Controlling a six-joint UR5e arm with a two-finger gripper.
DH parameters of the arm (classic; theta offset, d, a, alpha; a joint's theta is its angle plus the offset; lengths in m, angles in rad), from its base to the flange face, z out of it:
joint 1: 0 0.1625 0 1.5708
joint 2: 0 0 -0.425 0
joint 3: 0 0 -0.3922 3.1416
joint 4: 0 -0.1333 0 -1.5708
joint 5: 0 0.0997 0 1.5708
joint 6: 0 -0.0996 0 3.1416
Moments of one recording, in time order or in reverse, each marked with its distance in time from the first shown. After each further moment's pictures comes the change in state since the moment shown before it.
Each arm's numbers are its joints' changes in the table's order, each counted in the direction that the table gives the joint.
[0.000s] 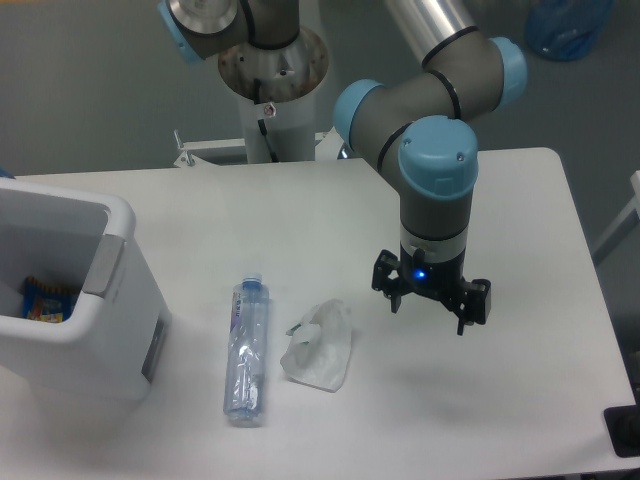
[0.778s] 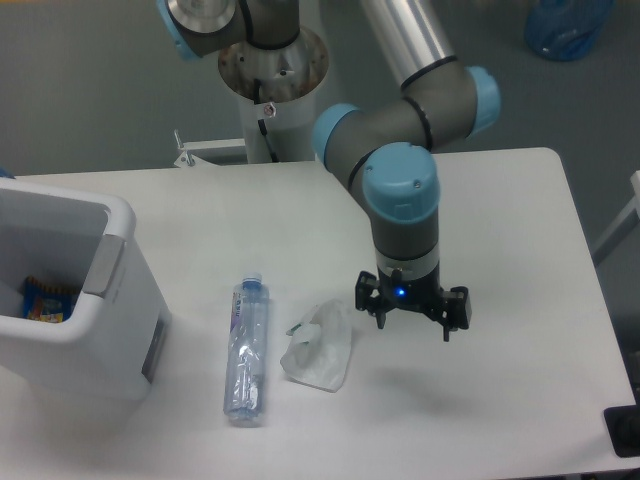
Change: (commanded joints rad) arm -0.072 -0.025 -0.138 -0.212 0.058 0.259
